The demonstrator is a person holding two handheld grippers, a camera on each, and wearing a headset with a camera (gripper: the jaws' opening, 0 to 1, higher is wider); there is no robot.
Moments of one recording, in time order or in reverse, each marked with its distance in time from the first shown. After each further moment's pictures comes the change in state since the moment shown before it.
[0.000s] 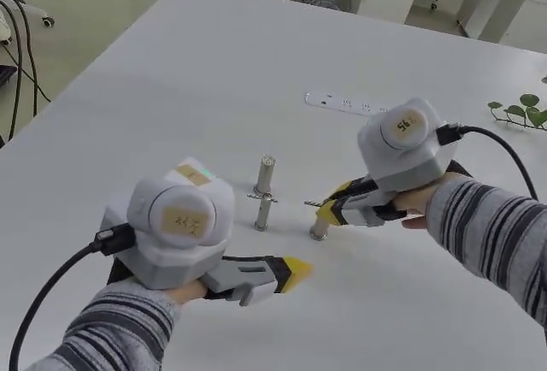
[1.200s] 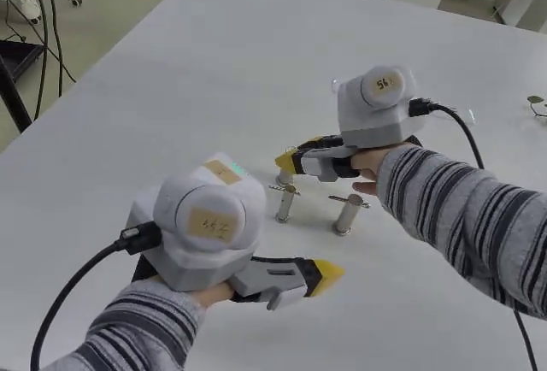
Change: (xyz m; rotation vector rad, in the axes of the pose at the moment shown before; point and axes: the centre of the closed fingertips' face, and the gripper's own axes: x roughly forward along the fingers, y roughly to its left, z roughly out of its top) left arm 0.002 -0.009 0.000 -0.006 -0.008 -0.027; right arm 0.069 -0.016 0.082 0.188 -0.228 0.025
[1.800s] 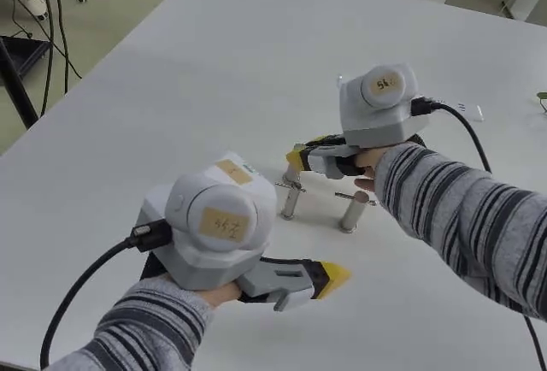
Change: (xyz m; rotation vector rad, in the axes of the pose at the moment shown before) left arm 0.000 -0.003 -0.003 0.016 0.016 -0.010; right arm -0.005 -0.005 -0.001 -0.024 0.006 -0.029
